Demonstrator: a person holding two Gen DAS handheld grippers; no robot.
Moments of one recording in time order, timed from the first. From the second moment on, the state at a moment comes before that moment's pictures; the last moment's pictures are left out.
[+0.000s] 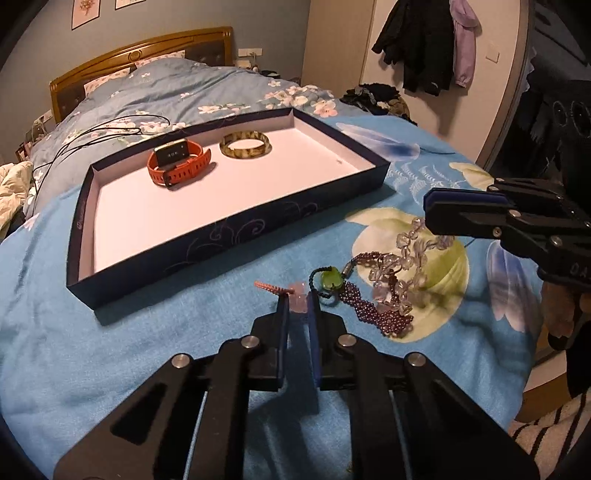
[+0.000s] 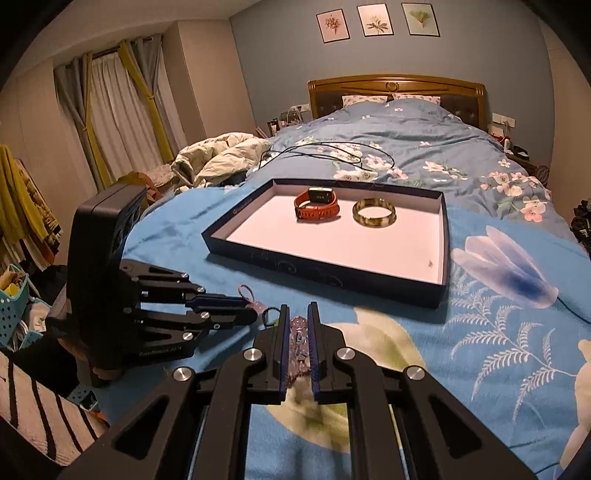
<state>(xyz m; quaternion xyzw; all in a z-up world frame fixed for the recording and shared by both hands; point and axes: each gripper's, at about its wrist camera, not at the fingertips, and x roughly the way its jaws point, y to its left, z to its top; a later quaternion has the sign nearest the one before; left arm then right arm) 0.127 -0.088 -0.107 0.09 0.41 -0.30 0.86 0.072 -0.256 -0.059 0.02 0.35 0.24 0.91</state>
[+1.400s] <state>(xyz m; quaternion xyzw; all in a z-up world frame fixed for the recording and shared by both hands) 0.170 -0.065 -0.044 0.08 0.34 -0.26 0.90 0.149 -0.255 -0.007 0.02 0.28 0.22 0.93</state>
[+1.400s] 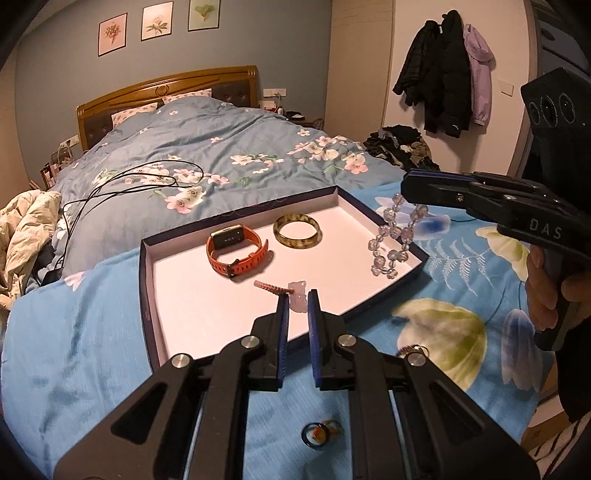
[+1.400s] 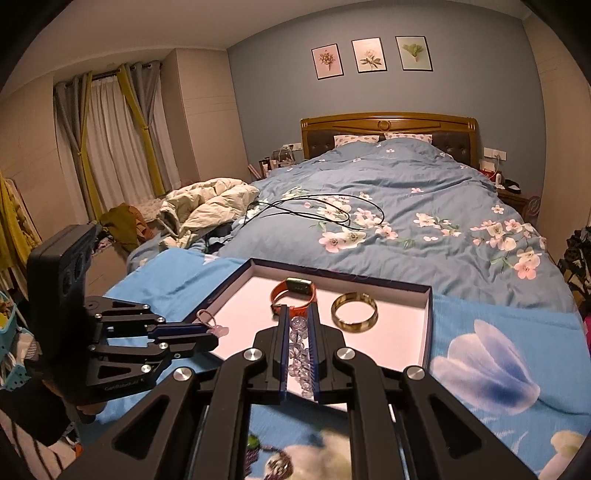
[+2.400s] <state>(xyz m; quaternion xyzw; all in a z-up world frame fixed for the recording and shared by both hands) 0.248 -0.074 -0.090 0.08 0.42 -0.23 0.87 0.239 -0.252 -0.066 0.08 0.36 0.19 0.91</state>
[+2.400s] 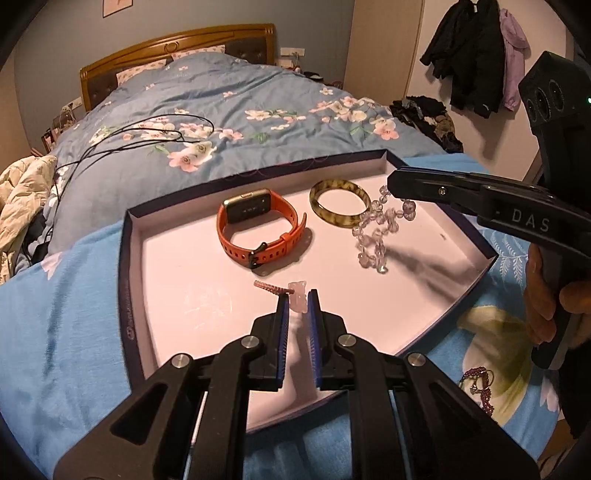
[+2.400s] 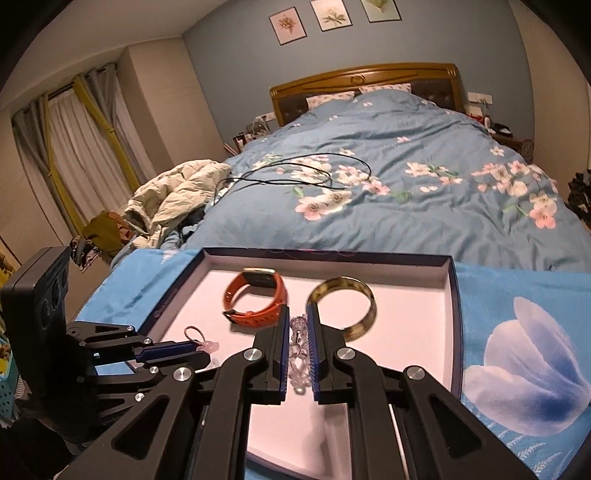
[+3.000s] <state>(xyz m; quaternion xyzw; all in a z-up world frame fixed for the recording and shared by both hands) 0.269 -0.086 -0.104 0.08 0.44 -0.23 0.86 0.244 -0.260 -0.085 0.08 0.39 0.15 0.90</state>
